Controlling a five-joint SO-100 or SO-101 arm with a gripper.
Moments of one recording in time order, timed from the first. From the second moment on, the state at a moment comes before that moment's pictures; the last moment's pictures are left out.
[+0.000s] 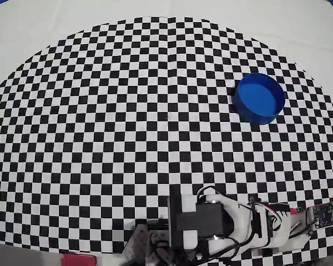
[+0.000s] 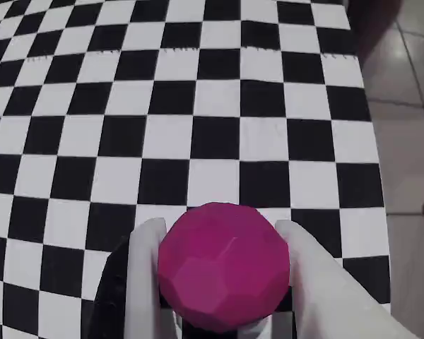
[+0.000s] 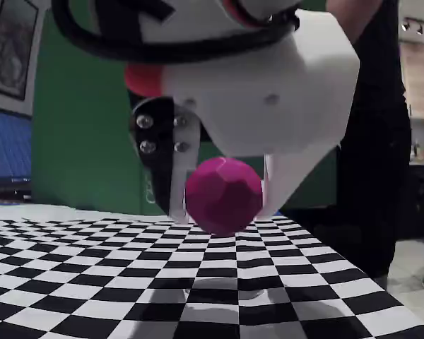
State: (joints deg) arm 89.9 96.0 145.8 -12.7 -93.5
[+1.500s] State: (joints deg) arm 88.0 110.3 146.3 -12.7 -93.5
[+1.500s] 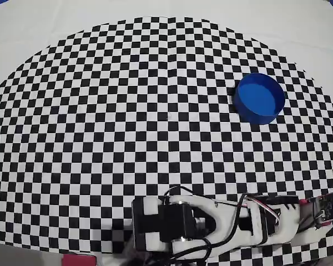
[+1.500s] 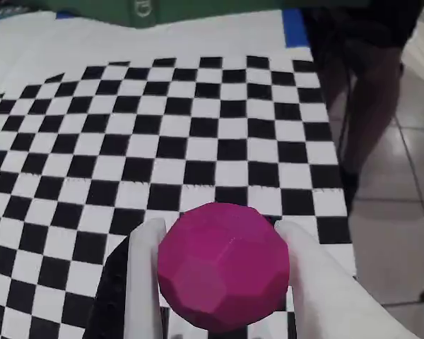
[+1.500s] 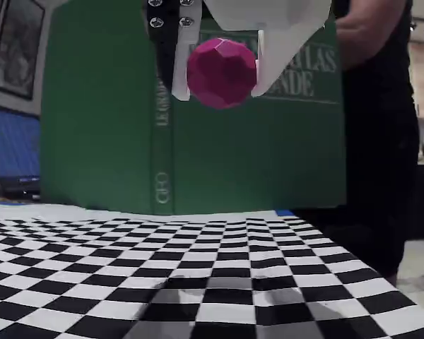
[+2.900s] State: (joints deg) arm 60.0 110.5 146.3 -13.9 -93.5
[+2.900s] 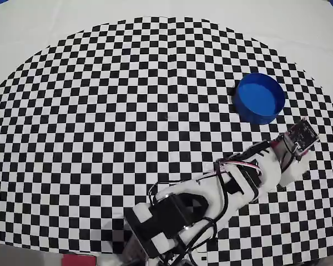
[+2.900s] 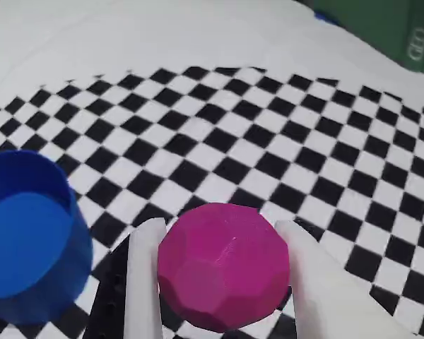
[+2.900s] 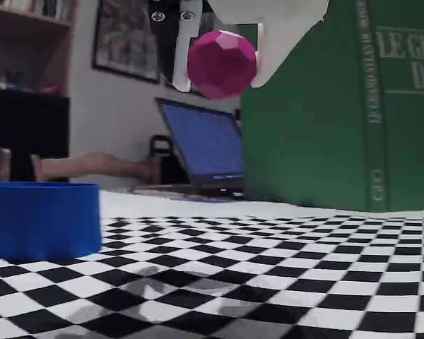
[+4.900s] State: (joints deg) arm 38.0 110.5 146.3 -14.9 -93.5
